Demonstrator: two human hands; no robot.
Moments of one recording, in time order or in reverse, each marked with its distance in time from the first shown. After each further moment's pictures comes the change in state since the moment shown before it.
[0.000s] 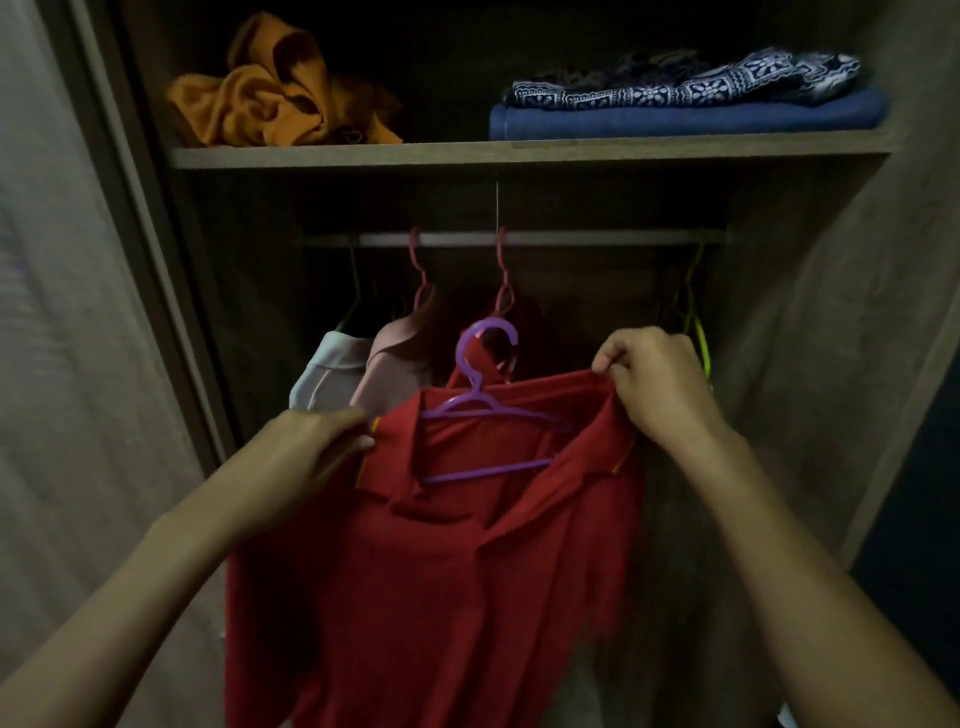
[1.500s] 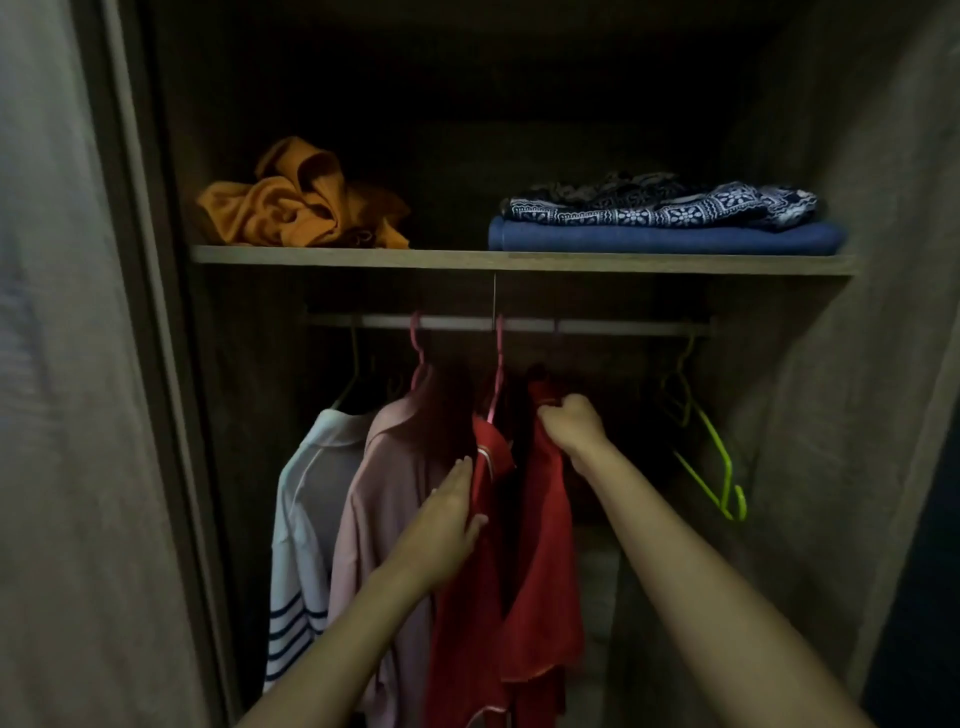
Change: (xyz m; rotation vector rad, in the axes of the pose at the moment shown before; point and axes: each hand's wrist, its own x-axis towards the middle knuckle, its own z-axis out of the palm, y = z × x) left_hand 0.101 0.045 0.126 -0.295 0.003 -0.187; right_hand 0.090 -0.013 0.082 0.519 -0.177 0.479
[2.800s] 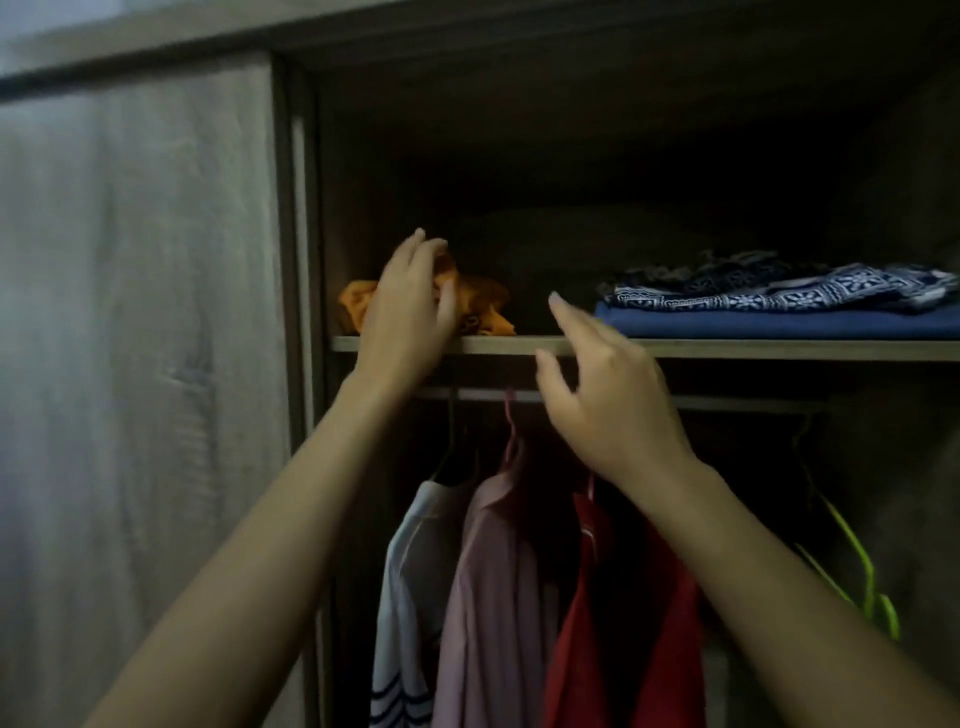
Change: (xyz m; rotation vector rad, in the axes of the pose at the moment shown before) left_hand 0.061 0.050 -0.278 0.244 0.809 0.157; right_hand -0.134 -0.168 -0.018 -0.327 0.237 -1.026
